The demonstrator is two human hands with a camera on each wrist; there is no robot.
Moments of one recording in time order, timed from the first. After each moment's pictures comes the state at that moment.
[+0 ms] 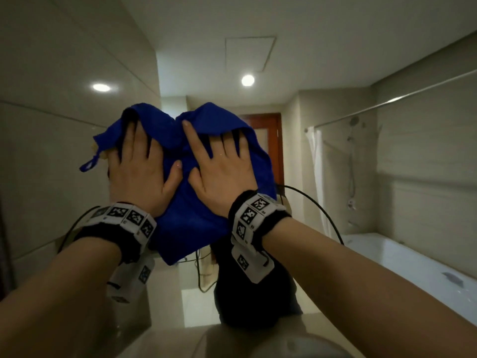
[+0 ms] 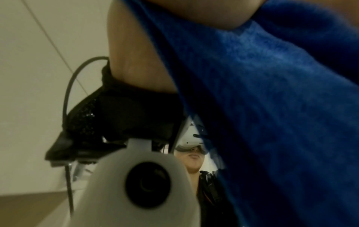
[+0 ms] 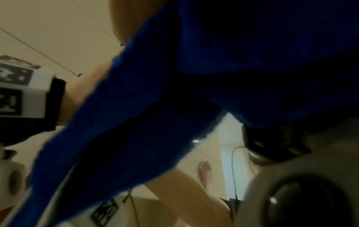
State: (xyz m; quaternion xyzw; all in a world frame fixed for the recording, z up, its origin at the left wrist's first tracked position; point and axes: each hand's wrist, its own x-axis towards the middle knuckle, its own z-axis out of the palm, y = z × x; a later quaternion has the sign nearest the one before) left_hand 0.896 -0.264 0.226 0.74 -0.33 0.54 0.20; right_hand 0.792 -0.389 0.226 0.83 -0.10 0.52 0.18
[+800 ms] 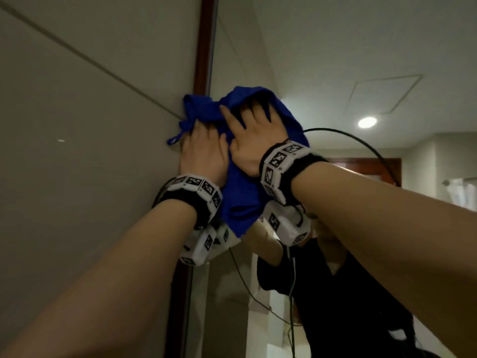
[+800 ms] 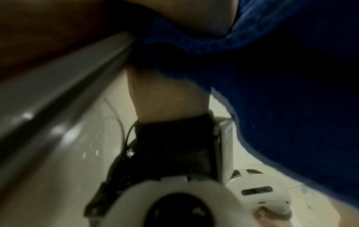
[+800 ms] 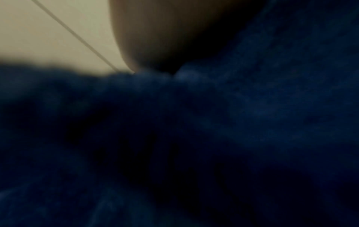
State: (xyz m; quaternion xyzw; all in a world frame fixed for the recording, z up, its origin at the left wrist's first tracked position) left_hand 1.031 -0.096 0.320 0.77 -0.14 0.59 0.17; right_hand 0.961 -0.200 0.354 0.81 0.04 0.52 0.26
